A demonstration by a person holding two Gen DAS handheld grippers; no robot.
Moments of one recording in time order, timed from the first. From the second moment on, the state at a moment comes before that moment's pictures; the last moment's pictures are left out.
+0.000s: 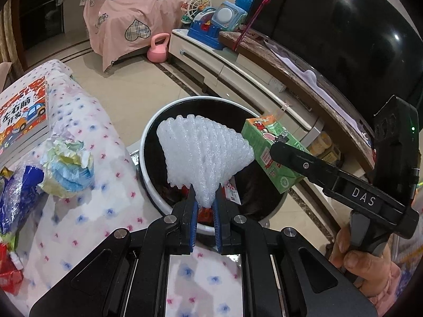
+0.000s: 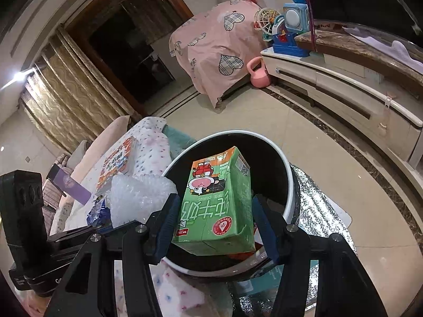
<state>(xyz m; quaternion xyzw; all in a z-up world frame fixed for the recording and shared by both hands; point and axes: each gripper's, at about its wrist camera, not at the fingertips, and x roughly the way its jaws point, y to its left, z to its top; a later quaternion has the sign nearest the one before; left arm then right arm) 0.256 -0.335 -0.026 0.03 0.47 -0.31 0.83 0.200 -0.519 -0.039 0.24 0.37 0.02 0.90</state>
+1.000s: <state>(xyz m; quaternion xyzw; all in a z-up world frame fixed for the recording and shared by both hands) 0.198 -0.229 -0.039 -0.01 0.44 -0.22 0.87 0.167 -0.477 -0.038 0.23 0.34 0.04 0.91</state>
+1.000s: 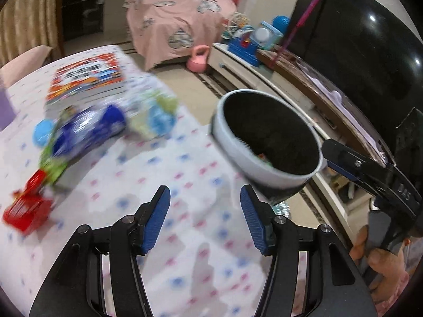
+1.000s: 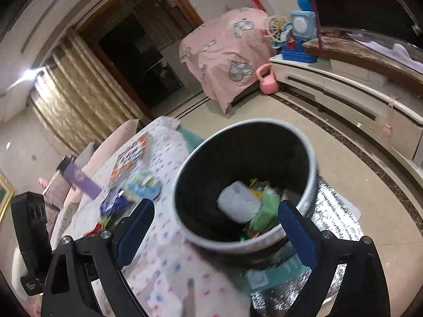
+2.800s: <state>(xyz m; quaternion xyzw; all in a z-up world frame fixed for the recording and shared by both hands) 0.215 -0.069 -0.054 0.01 0.42 -0.12 0.90 0.275 -0.322 -0.051 0.11 0.38 0.13 0.91</state>
